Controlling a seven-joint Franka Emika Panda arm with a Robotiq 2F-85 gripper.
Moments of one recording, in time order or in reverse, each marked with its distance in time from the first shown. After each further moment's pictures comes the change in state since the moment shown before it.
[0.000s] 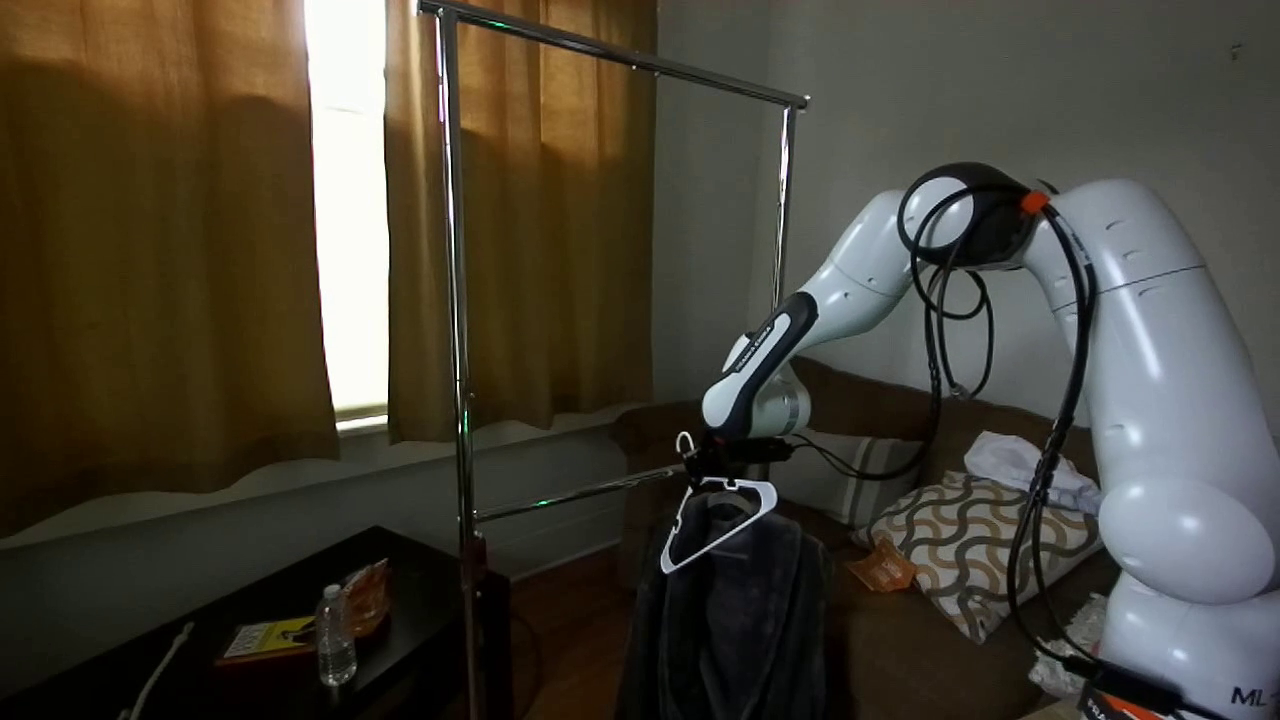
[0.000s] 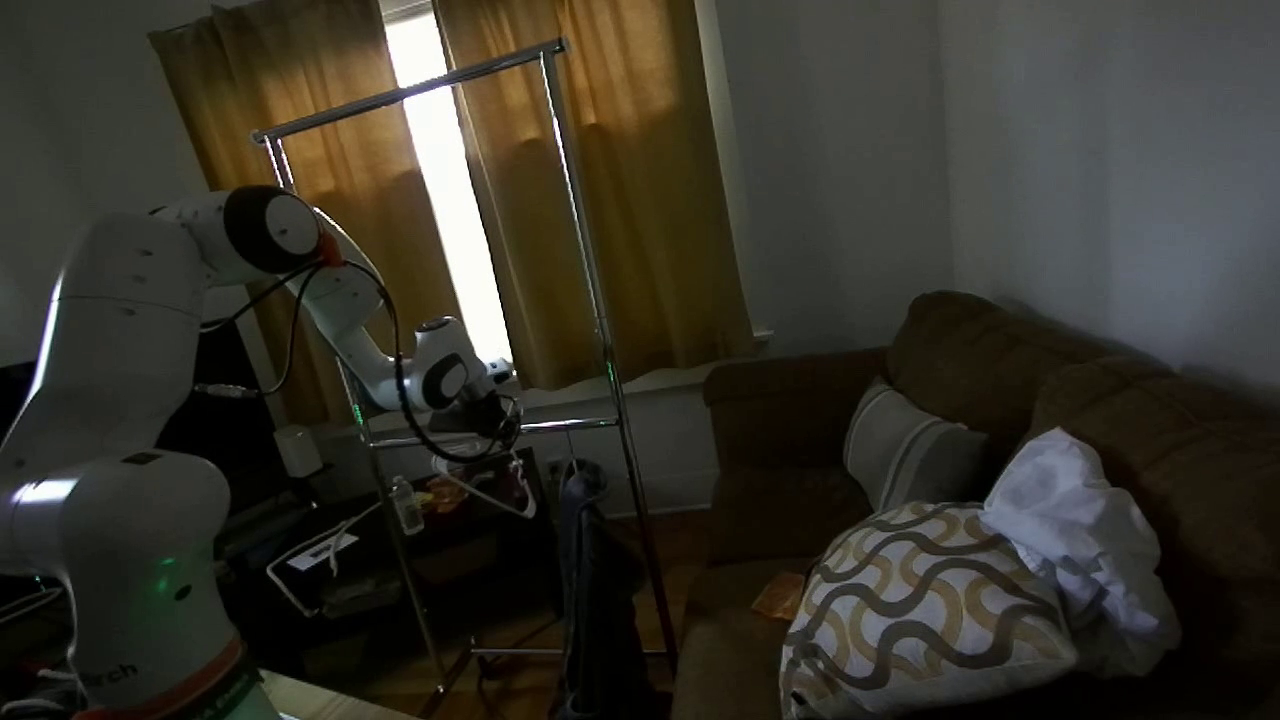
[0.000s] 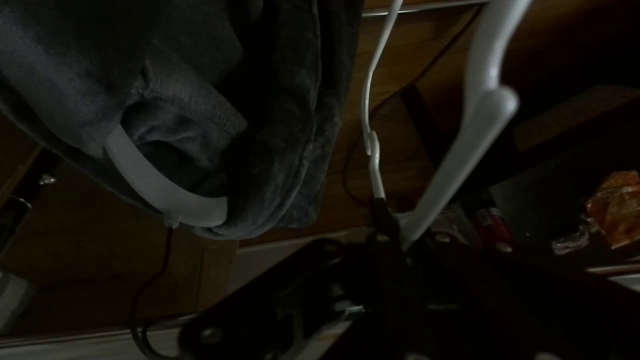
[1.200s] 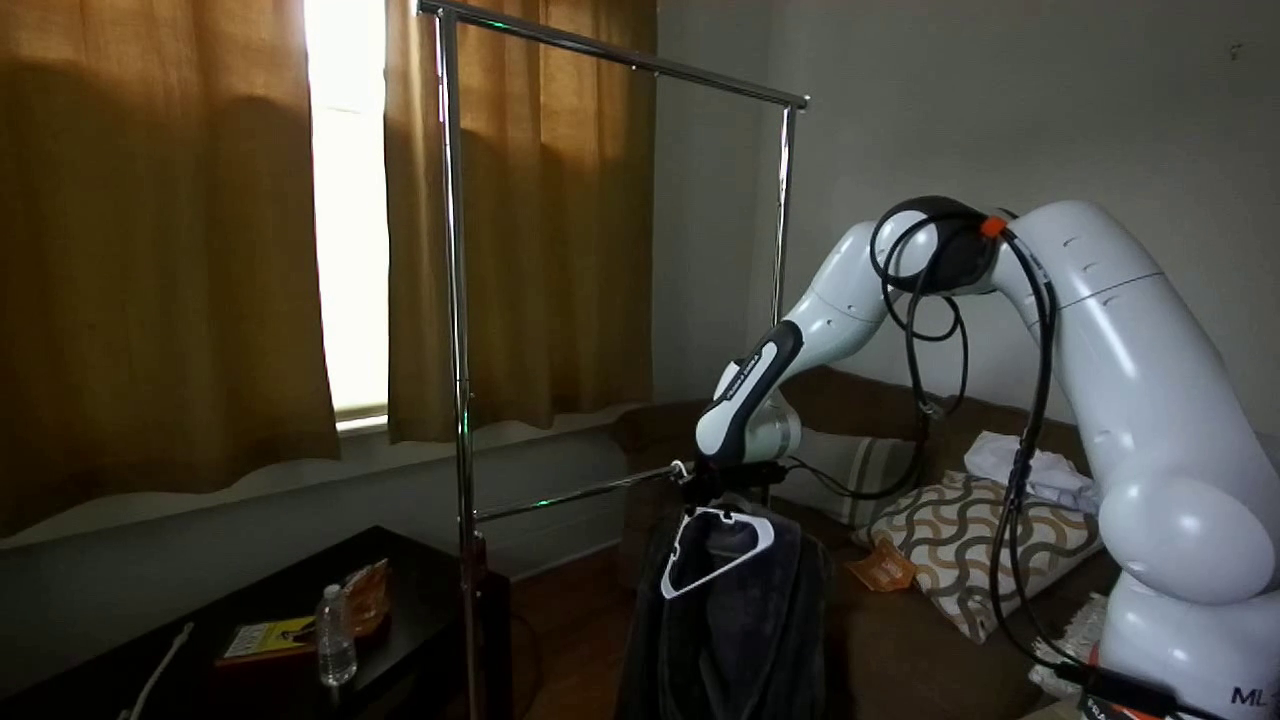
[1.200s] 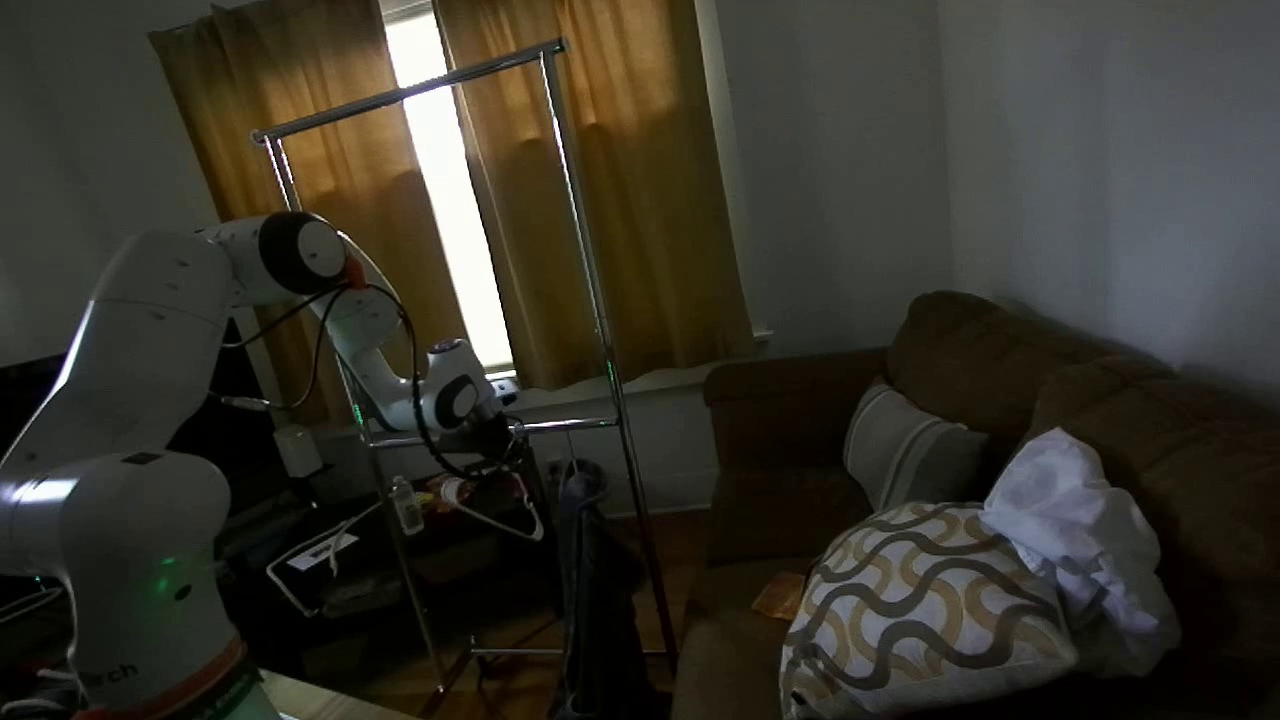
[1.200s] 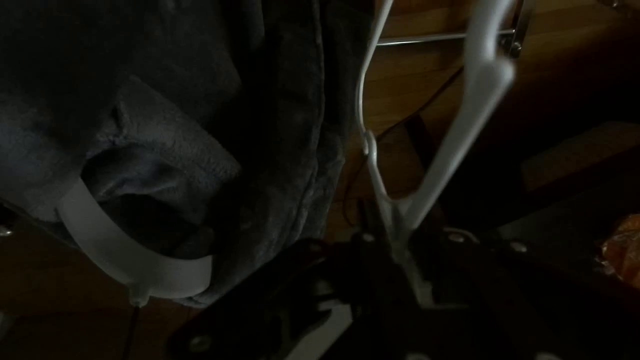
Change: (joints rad) arm 0.001 0.130 0.000 0.074 -0.033 0.001 0.004
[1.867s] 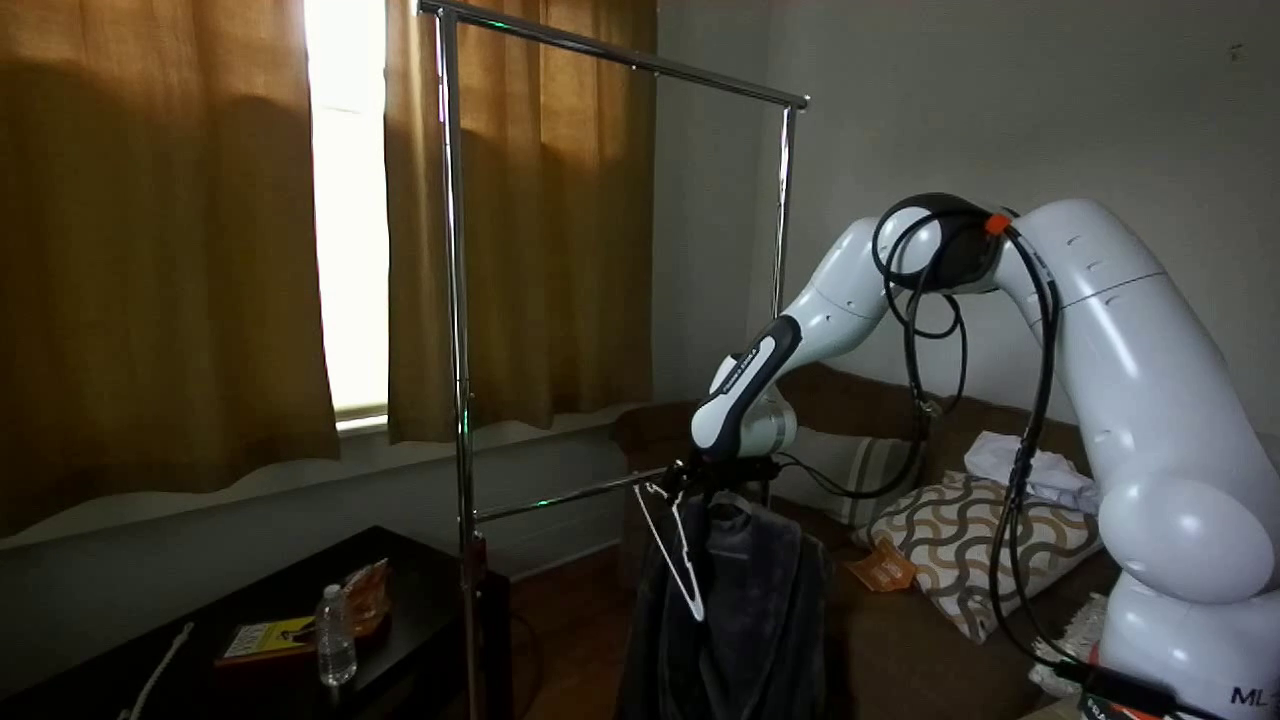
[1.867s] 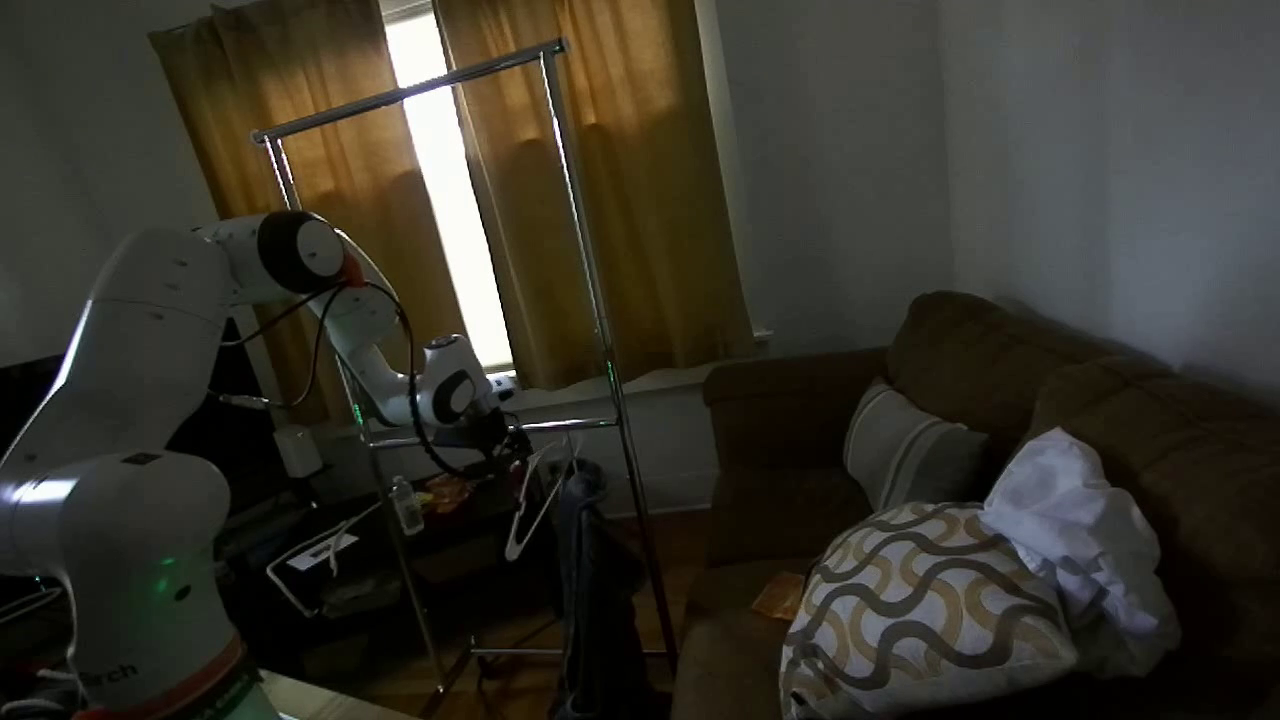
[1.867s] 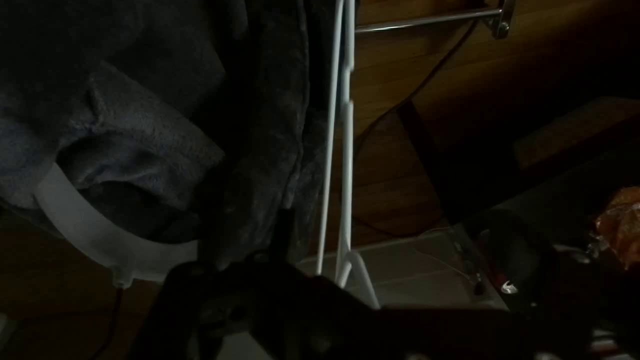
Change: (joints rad) arm -0.004 -0.010 0.018 0.015 0.004 -0.006 0.049
